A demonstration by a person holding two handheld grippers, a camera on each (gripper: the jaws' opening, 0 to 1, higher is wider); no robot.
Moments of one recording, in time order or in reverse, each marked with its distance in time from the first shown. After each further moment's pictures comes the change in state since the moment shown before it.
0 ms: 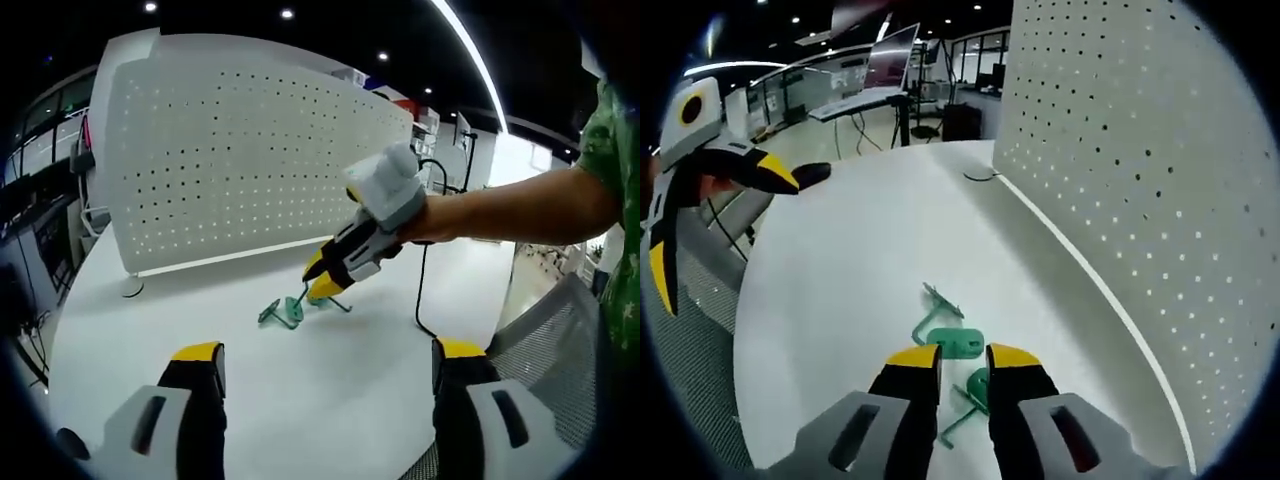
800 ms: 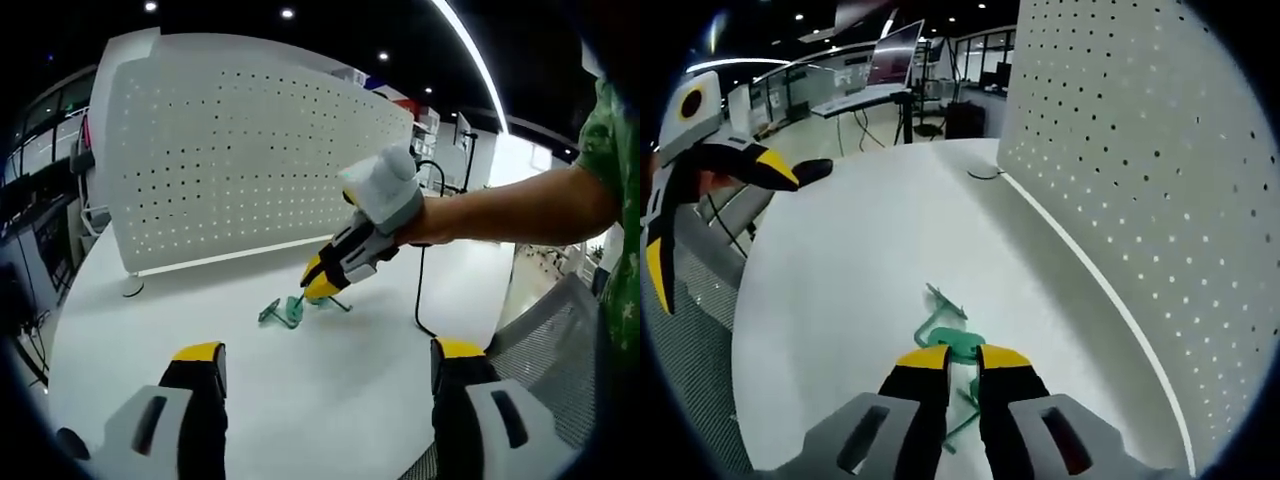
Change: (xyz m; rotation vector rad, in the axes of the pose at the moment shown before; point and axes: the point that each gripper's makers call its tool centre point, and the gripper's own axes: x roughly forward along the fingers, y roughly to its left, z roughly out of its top) left arm 0.000 0.000 -0.001 0.001 0.004 -0.001; right arm 0.002 0.004 0.001 -0.010 0.000 0.012
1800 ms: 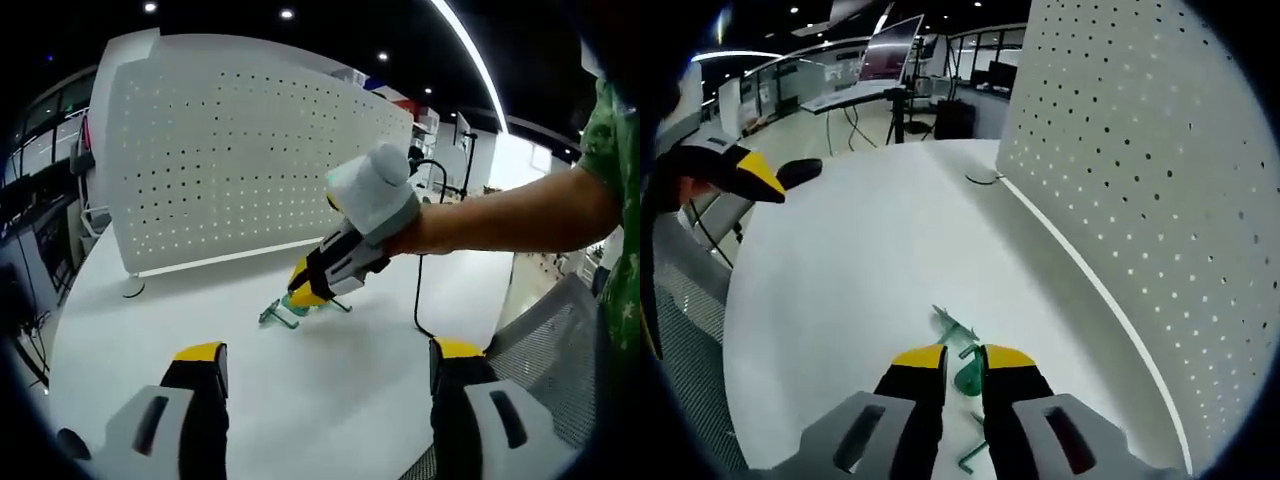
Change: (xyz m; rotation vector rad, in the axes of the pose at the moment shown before) left arm -0.001 0.001 0.001 -0.001 -0.007 0.001; right arm 0.014 0.005 0.014 0.001 0.015 -0.085
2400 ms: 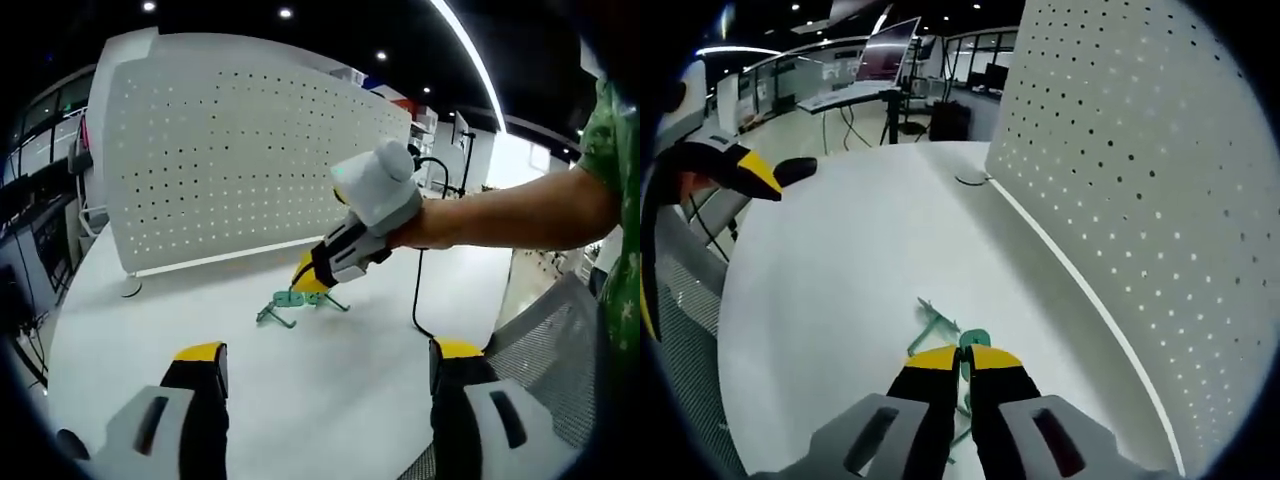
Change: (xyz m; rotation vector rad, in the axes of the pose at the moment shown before) left arm 0.000 -0.002 -0.001 0.002 0.006 -0.010; right arm -0.010 -0.009 -0.003 -0.019 -0.009 -0.012
